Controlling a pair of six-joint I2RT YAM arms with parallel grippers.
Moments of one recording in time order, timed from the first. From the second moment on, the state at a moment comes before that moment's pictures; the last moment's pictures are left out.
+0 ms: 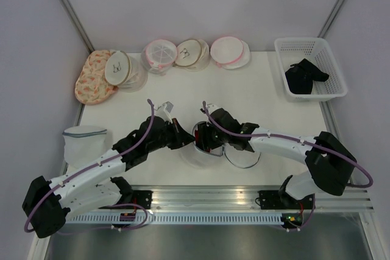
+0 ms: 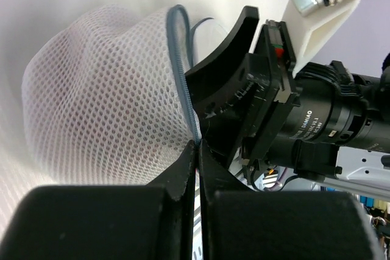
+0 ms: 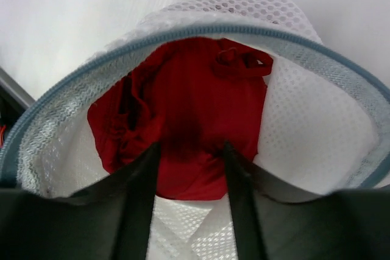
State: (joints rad) left arm -0.80 0.94 0.58 -0.11 0.08 -0.93; right arm 0.90 1.47 0.84 -0.15 -0.09 0.54
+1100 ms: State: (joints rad) left arm -0.80 0.91 0.48 -0.10 0.05 -0.95; right arm 0.89 1.08 1.07 -0.36 -0.08 0.50
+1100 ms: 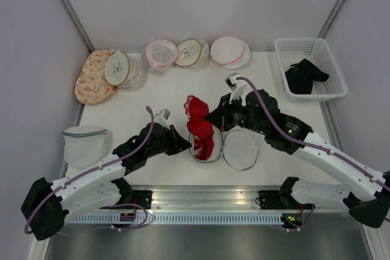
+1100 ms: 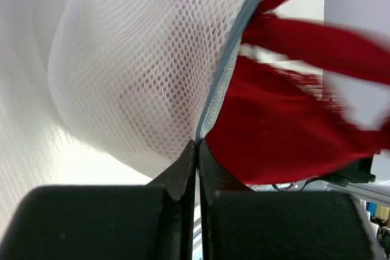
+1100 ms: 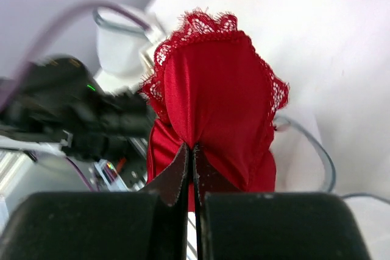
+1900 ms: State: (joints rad) left arm -0.80 0.83 0.47 -0.14 0.04 -0.96; right arm 0.41 1.34 1.64 -0.54 0.62 0.40
